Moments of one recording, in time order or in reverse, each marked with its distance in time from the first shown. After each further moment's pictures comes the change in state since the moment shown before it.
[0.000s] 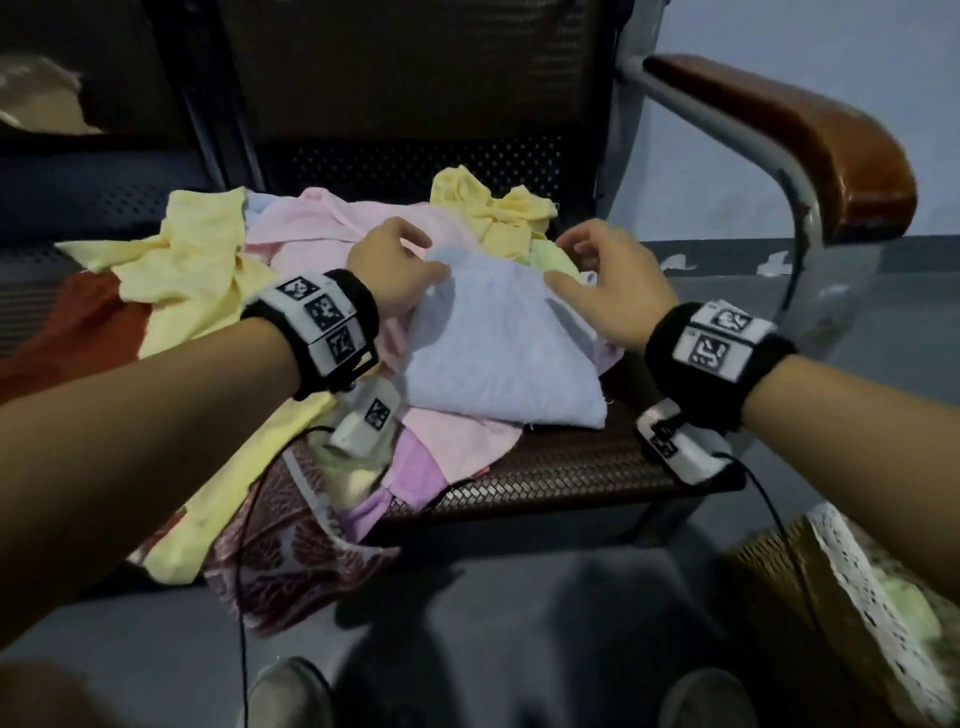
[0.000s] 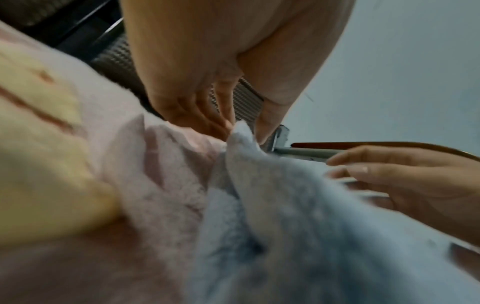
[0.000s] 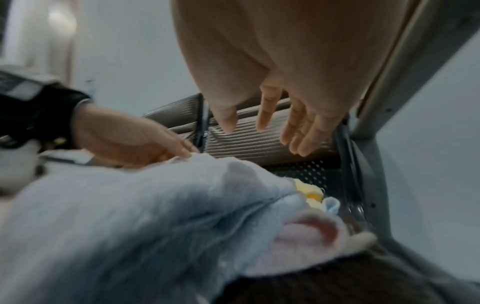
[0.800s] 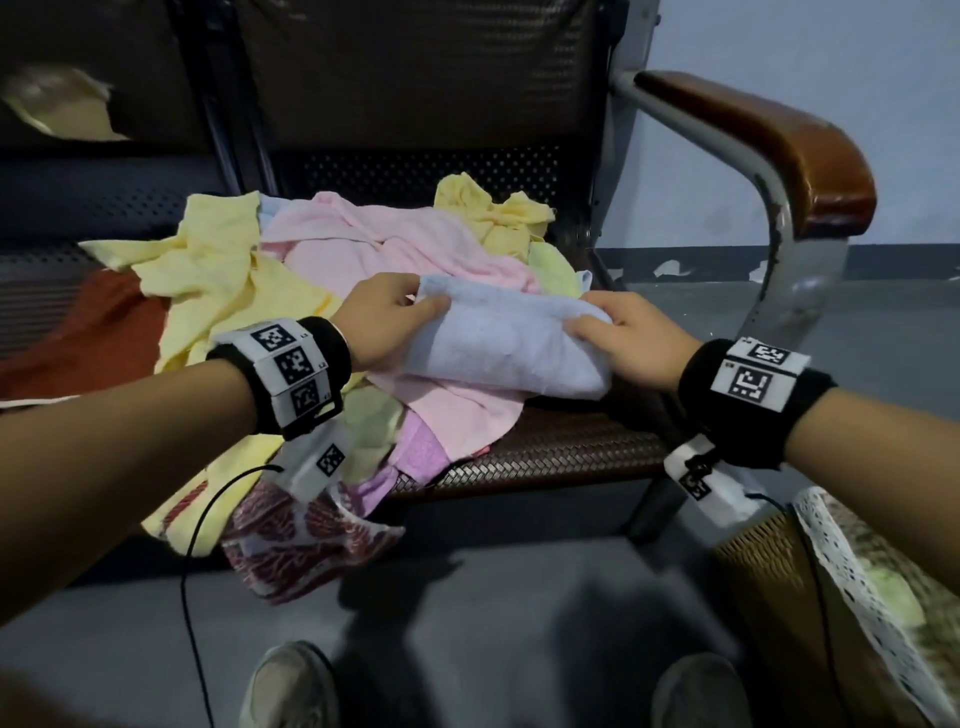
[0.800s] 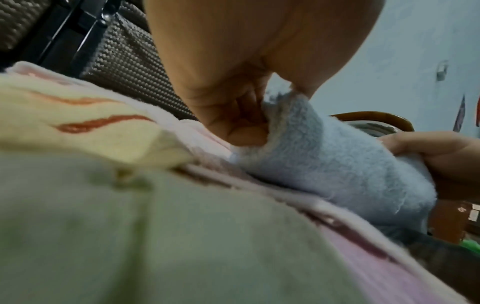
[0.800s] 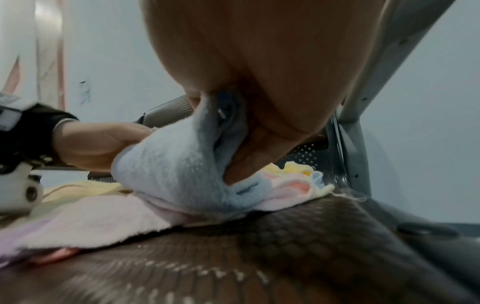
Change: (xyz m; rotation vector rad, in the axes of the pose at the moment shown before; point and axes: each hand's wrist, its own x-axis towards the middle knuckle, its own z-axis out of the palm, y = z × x) left_hand -0.064 -0.015 -0.018 0.149 -0.194 0.186; right_hand -0.057 0.001 -0.013 0.164 -0.275 0.070
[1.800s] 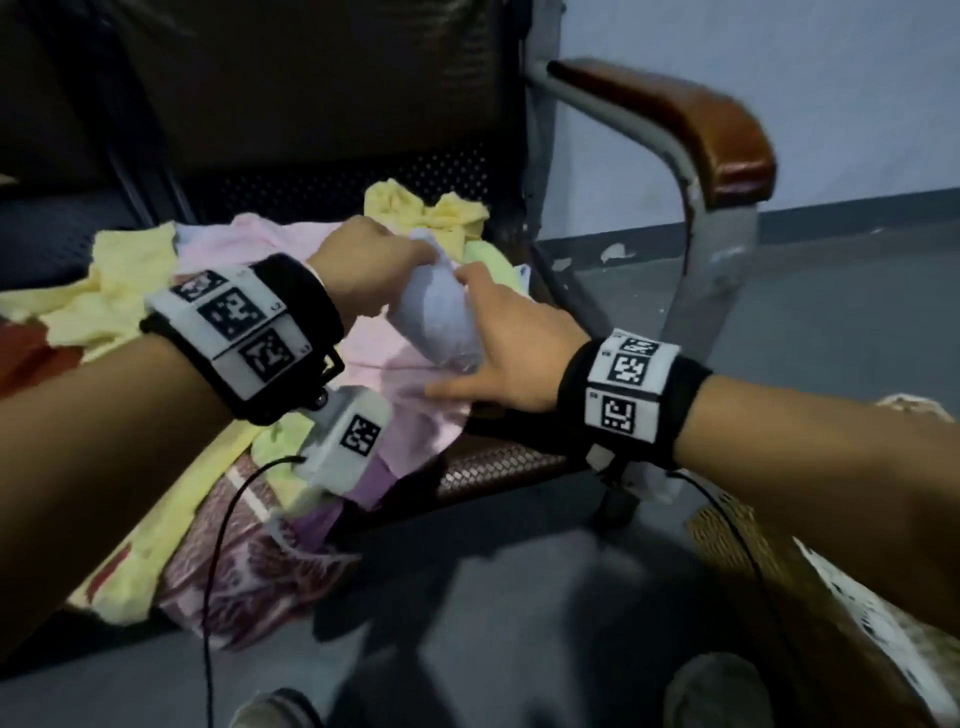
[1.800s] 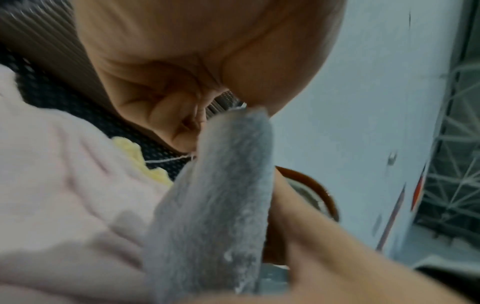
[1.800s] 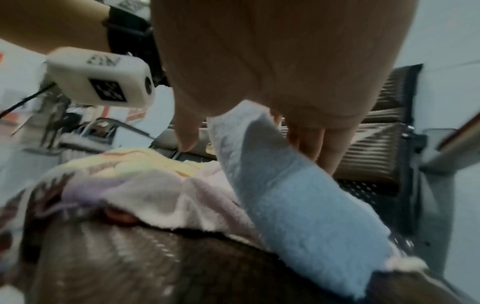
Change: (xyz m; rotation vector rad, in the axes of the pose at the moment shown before) left_hand 0.024 0.093 0.001 -0.242 0.047 -0.184; right_hand -0.017 -0.049 0.023 -0.360 0.036 -0.127
